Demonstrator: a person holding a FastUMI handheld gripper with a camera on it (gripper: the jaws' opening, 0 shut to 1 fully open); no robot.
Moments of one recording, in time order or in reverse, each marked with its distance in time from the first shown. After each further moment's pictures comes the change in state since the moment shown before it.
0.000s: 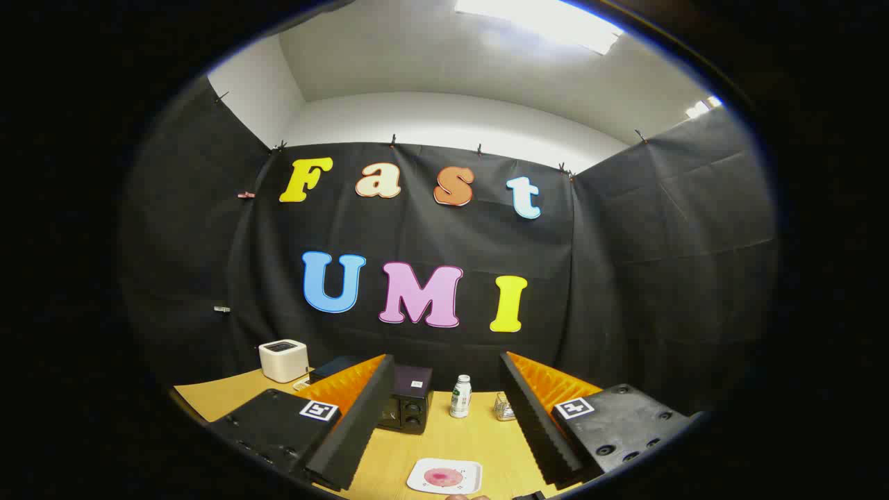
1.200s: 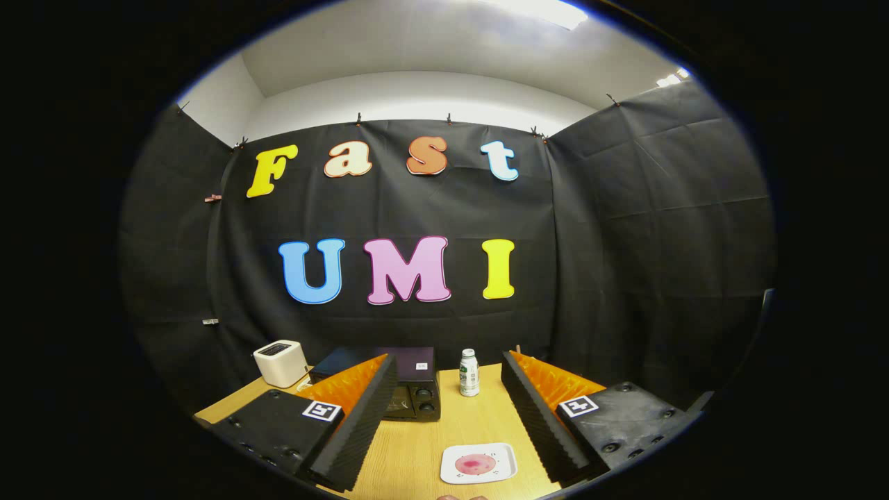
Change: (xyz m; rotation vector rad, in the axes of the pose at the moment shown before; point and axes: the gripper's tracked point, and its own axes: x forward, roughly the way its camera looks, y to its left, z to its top) arm 0.023 0.025 -0.037 0.109 0.117 -0.101
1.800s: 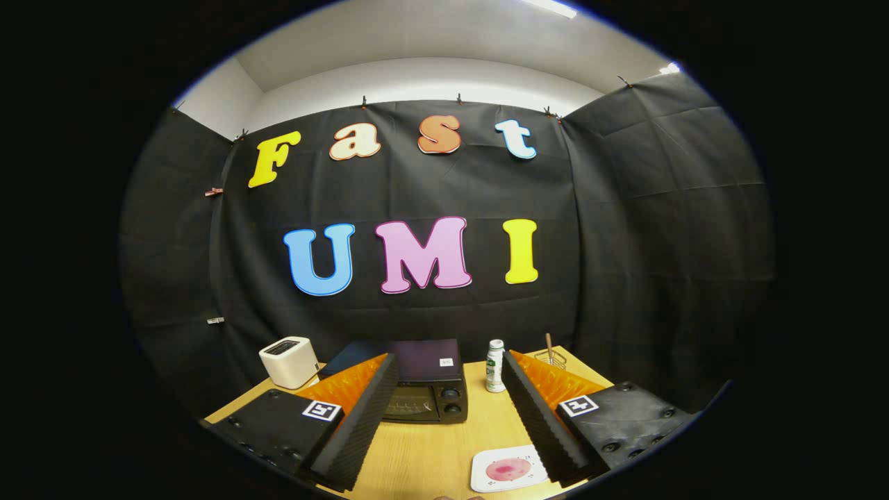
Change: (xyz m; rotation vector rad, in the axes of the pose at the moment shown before) arm 0.075 0.050 -0.035 0.035 0.053 0.056
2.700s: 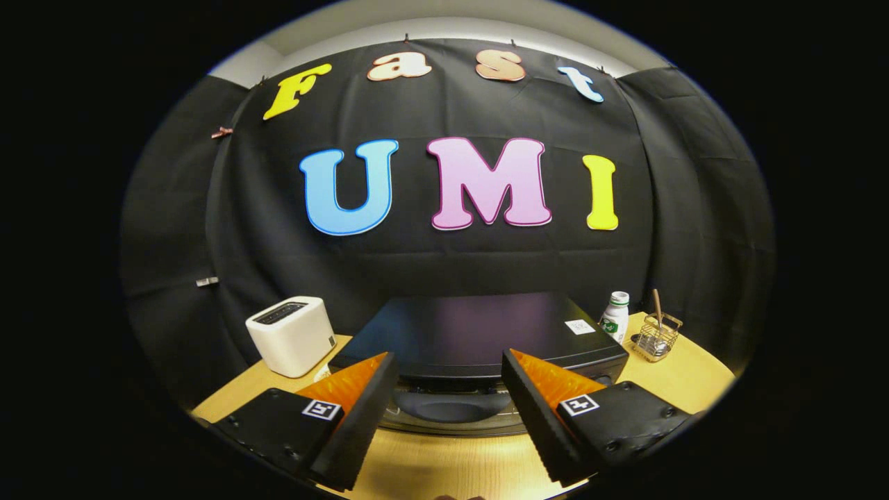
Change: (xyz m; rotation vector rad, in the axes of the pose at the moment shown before) arm 0.197 0.153 -0.185 -0.048 0.166 0.070
